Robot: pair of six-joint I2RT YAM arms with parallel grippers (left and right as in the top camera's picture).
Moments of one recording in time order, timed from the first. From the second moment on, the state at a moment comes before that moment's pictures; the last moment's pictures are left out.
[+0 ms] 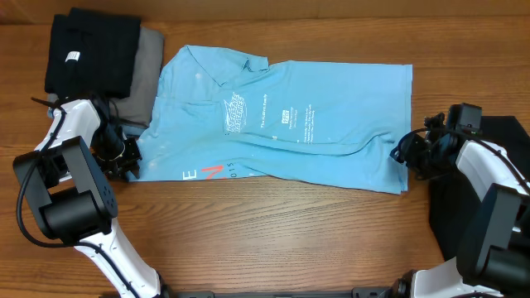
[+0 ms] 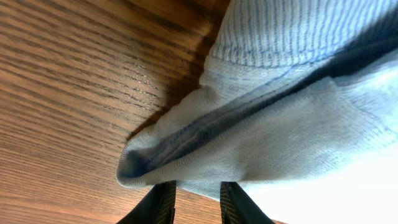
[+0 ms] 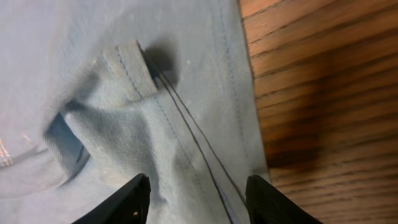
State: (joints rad) left arm 0.34 2.11 1.45 -1.16 -0.02 -0.12; right arm -0.30 1.72 0.97 -0.61 -0.34 0.19
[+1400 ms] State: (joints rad) left arm 0.34 2.11 1.45 -1.14 0.00 -0.12; right arm -0.32 1.77 1.17 -1.03 -0.16 0.28
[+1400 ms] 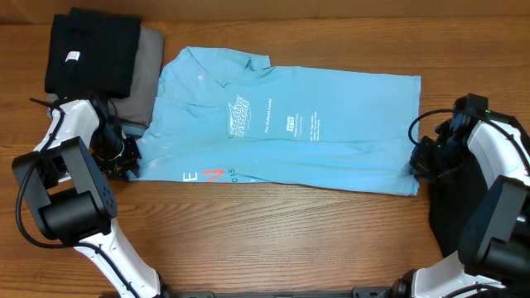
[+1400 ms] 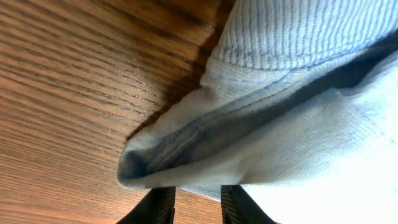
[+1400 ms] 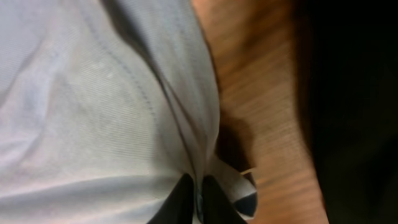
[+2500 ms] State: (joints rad) left arm 0.34 2.11 1.45 -1.14 -0.01 -0.12; right arm -0.32 1.77 1.02 -0.98 -0.19 0.38
